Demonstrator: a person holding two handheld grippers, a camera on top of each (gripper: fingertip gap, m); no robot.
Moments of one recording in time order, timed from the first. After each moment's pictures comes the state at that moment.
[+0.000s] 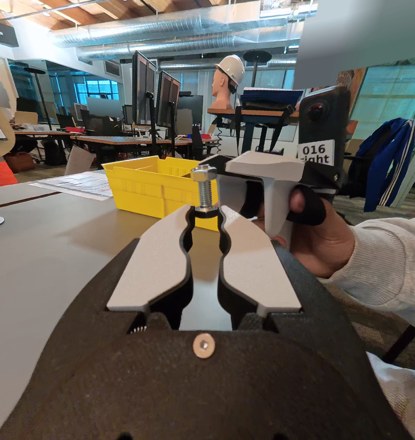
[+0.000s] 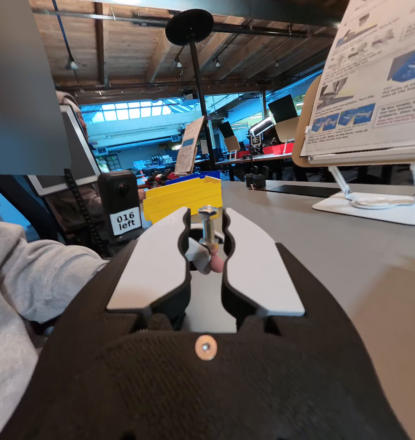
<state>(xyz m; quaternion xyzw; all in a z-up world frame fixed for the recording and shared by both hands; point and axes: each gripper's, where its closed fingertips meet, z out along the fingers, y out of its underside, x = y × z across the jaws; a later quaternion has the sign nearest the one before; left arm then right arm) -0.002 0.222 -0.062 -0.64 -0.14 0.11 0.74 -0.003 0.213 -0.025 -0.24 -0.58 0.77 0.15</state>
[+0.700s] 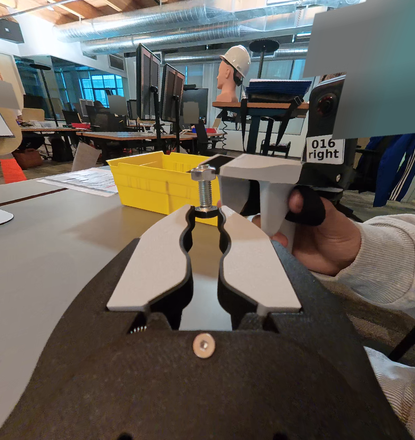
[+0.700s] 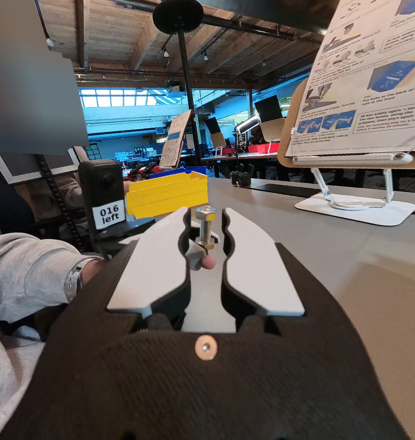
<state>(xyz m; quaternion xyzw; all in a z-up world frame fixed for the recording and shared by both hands) -0.005 0.222 -0.066 -0.65 -0.15 0.12 0.73 -0.009 0.215 -0.030 -0.24 -0.59 0.75 0.19</state>
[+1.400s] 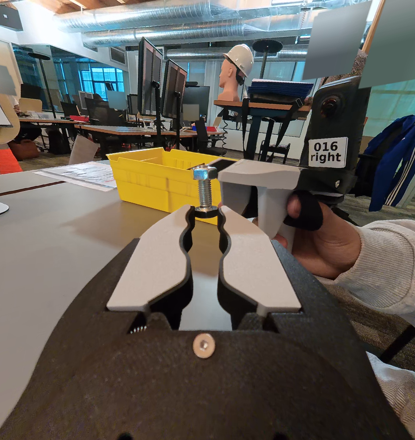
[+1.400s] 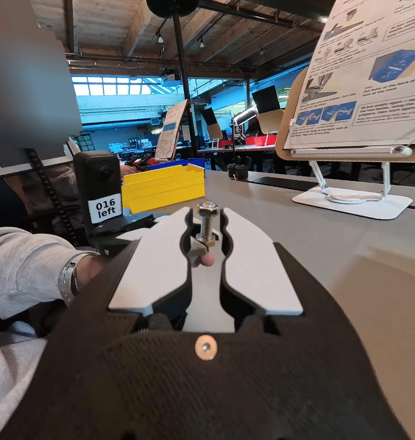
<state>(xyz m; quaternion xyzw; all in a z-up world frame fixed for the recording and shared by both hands) -0.007 0.222 -0.068 -0.65 -0.16 0.11 0.73 -0.011 0.212 -0.036 -0.25 -0.60 0.73 0.19</state>
